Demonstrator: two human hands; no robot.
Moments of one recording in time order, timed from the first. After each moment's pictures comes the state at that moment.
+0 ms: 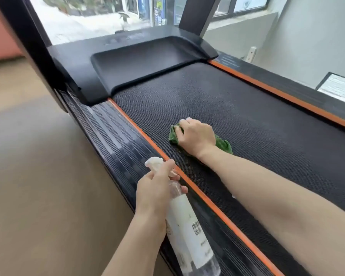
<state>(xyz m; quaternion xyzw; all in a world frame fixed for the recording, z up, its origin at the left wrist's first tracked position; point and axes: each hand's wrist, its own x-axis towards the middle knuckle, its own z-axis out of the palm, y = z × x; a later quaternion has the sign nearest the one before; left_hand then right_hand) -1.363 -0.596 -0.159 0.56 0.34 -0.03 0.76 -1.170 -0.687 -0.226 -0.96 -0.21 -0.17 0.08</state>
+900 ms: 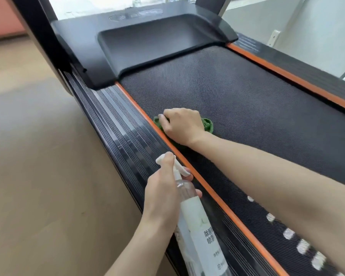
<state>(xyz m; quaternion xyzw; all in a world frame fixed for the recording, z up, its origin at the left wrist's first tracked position) -1.360 -0.590 -0.169 0.57 0.30 -0.02 0.76 -1.163 -0.623 -0.216 -0.95 -0.29 -0.10 0.10</state>
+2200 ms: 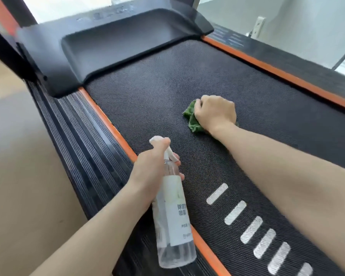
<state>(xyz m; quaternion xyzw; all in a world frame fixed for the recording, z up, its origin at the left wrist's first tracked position) -1.286 -0.643 -0.171 0.65 0.29 -0.10 0.70 -1.083 -0.785 -0.226 -0.98 -0.10 -0.14 0.05</state>
